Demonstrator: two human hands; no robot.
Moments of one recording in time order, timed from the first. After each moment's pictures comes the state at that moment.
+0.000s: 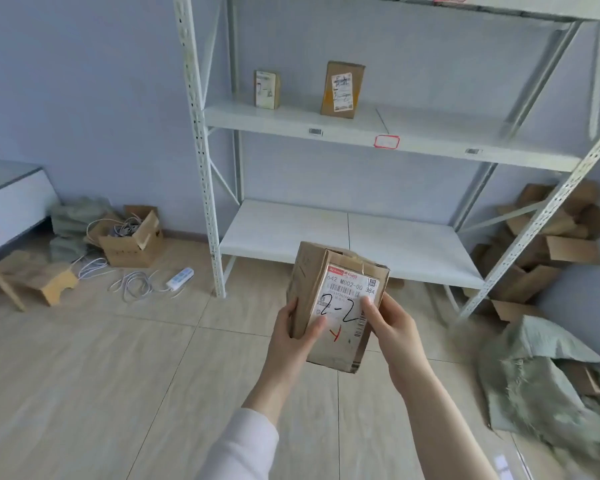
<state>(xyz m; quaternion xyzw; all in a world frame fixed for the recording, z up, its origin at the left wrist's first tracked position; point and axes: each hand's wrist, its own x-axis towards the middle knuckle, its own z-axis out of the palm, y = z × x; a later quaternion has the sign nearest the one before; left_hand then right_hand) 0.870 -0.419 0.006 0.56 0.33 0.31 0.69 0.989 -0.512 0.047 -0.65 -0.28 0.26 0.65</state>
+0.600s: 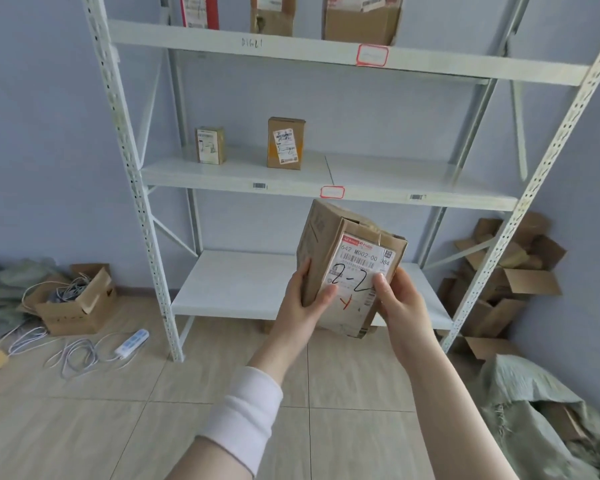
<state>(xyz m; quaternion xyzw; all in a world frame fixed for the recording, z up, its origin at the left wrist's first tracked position) 1.070 -0.381 0.103 0.67 0.18 0.32 0.65 1.172 -0.495 0.127 -0.58 -0.31 0.18 0.73</state>
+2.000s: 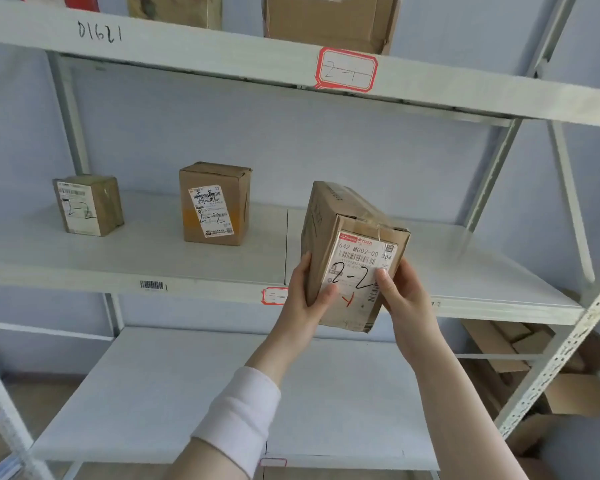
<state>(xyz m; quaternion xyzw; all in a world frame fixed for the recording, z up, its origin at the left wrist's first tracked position) 1.505 -0.131 0.151 0.68 0.10 0.33 0.64 1.611 -0.242 0.175 -0.55 -0.39 0.12 0.73</state>
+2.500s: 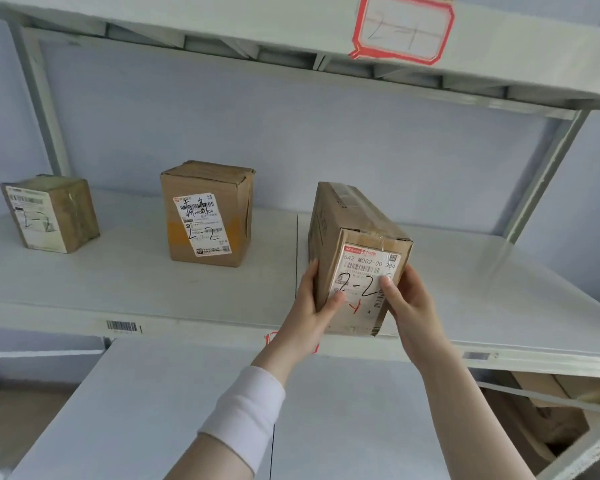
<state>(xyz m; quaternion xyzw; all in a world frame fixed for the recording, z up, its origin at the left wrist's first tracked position) 1.601 -0.018 0.130 0.72 0.13 0.29 0.62 1.716 -0.130 0.148 -0.55 -0.39 0.16 0.72</state>
